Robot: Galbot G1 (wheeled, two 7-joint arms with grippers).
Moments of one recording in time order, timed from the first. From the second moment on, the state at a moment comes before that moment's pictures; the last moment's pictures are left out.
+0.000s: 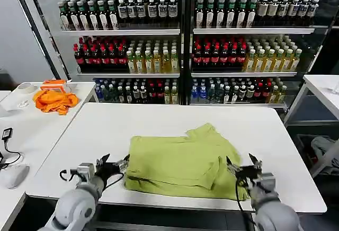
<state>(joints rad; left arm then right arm) 1.15 -1.03 -0.32 -1.92 -0.71 0.57 -0.30 -1.10 1.12 0.35 1.89 0.50 -0.54 0.26</state>
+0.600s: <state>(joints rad) 0.79 -1.11 -0.11 -1.58 -0.72 0.57 -0.27 -0.70 1.22 0.19 1.45 0.59 -0.53 0.25</state>
